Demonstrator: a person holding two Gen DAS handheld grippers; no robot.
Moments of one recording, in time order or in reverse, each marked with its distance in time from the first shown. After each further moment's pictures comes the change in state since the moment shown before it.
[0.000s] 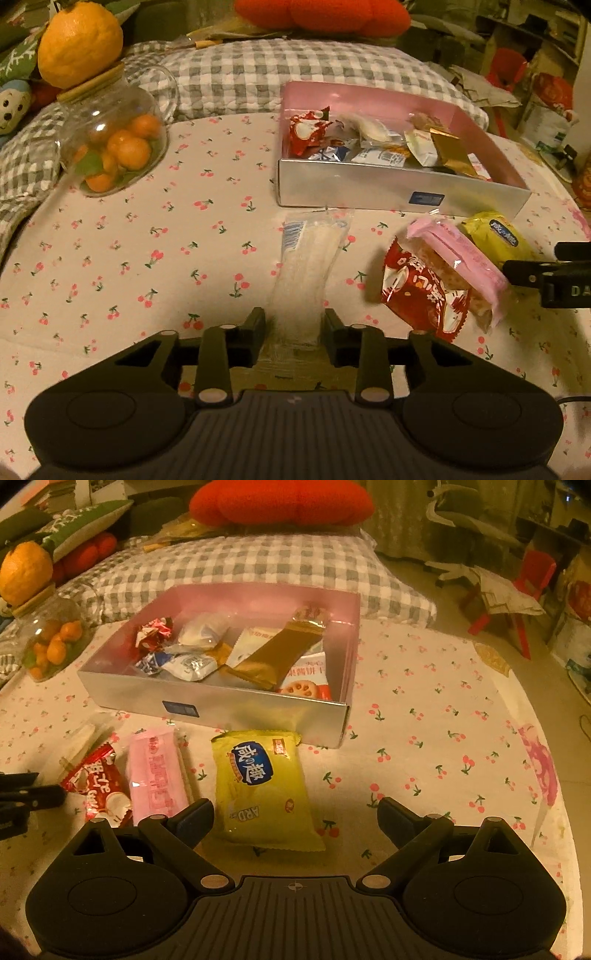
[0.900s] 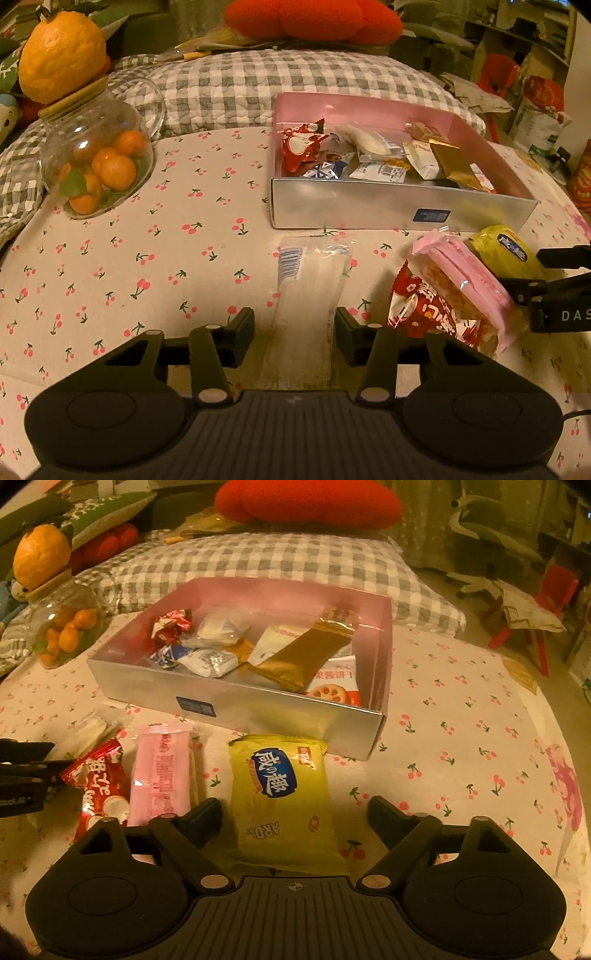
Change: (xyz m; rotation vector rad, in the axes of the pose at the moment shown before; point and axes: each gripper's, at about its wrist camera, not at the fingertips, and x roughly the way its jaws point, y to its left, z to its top) left arm 0.015 0.001 0.010 0.033 -0.050 -0.011; right arm 0.015 0.011 0.002 -0.069 -0.021 0.047
